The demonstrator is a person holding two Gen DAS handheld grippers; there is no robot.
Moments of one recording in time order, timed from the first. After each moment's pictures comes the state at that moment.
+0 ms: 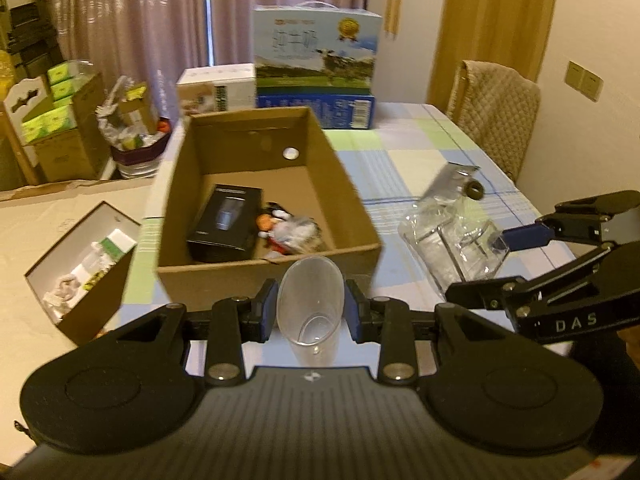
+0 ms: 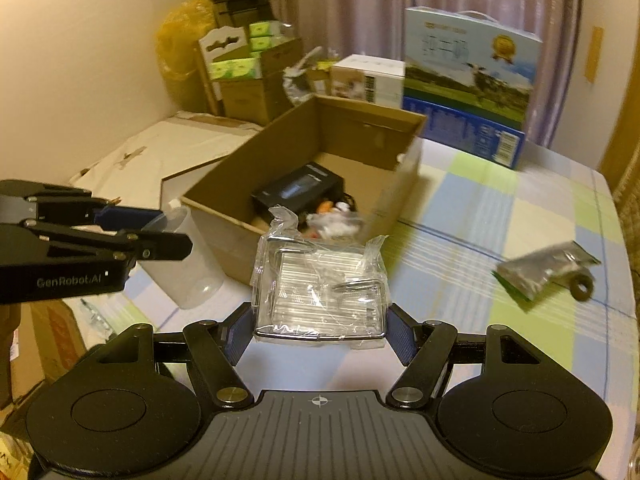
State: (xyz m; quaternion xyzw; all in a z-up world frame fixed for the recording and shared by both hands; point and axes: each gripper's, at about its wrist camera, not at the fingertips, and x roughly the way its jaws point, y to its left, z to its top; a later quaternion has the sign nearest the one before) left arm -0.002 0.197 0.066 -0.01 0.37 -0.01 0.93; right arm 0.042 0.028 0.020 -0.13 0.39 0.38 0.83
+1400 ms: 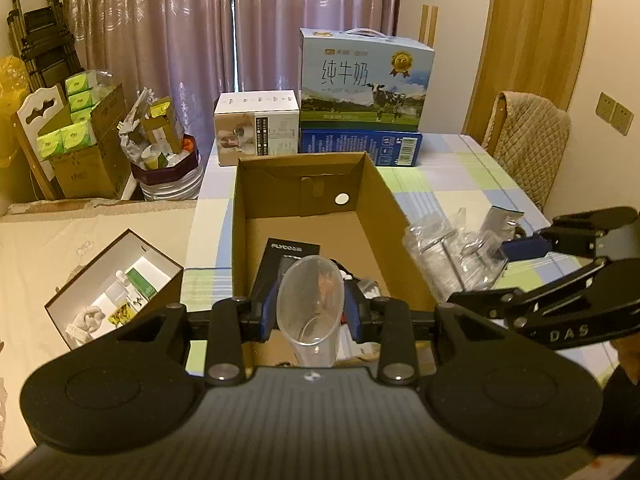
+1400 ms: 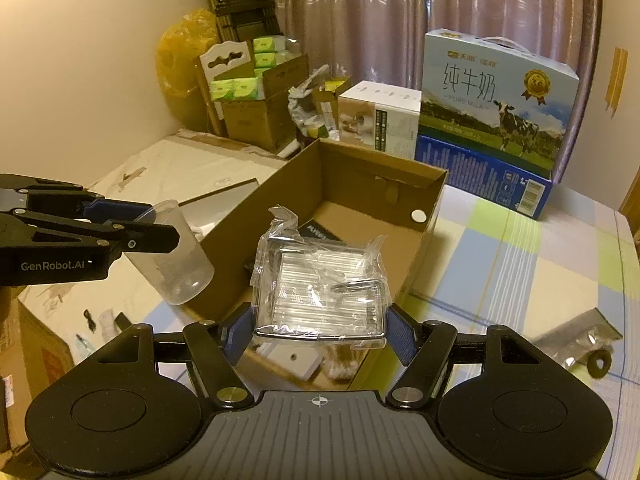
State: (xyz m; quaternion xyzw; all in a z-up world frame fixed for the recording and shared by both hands) left arm 0.069 0.269 0.098 -0.02 0.36 0.01 0.93; right arm 0.126 0.092 0.038 -0.12 0.37 0.39 0.83
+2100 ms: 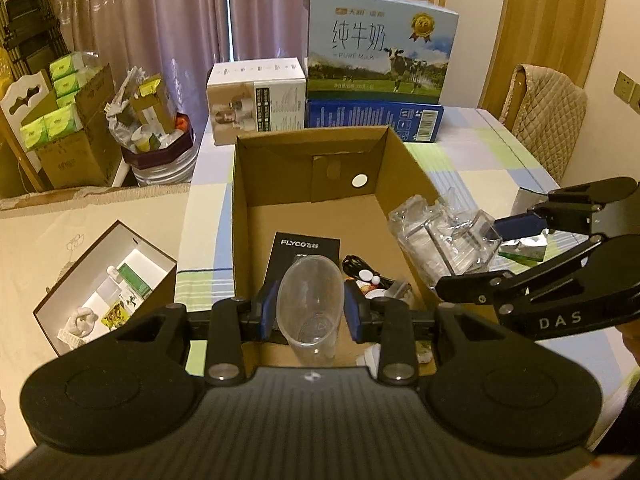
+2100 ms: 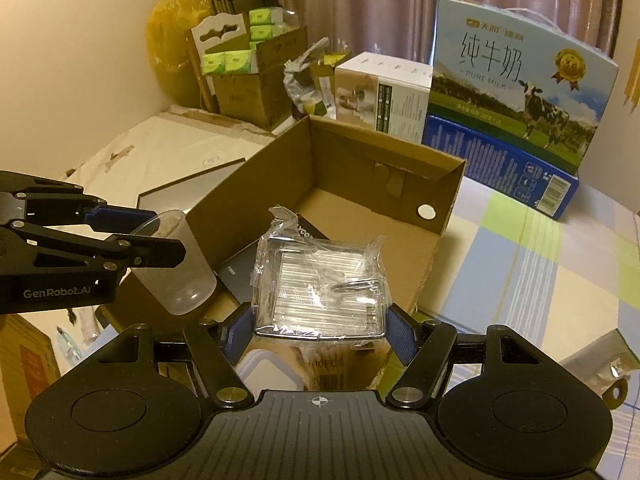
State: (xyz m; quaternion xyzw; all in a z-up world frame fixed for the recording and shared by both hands) left arm 0.137 0.294 0.052 -0.01 0.40 0.01 0.92; right arm 0.181 0.134 -0.006 -0.15 0.40 0.39 0.82
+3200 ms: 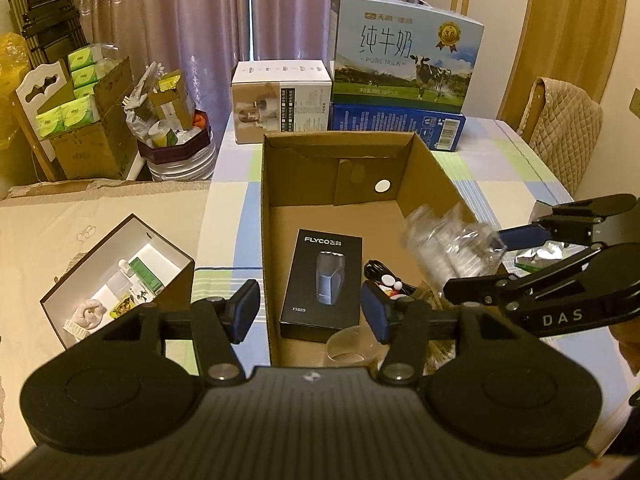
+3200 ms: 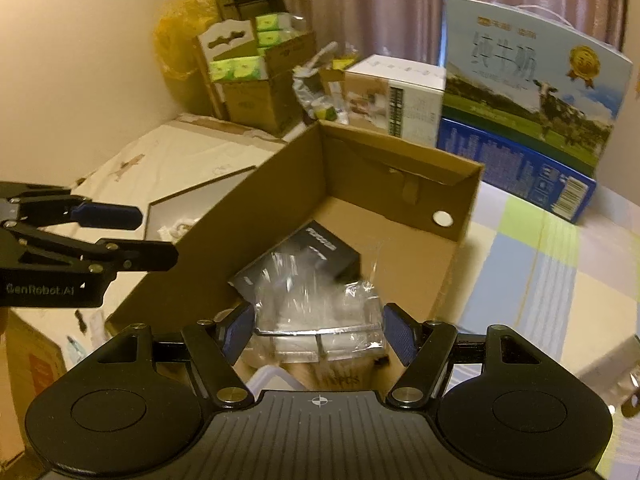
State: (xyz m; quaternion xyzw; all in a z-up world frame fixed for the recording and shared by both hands) left arm 0.133 0.311 0.054 -0.03 0.39 0.03 0.92; right arm 0.188 0.143 -0.008 -0.13 0.39 0.41 0.81
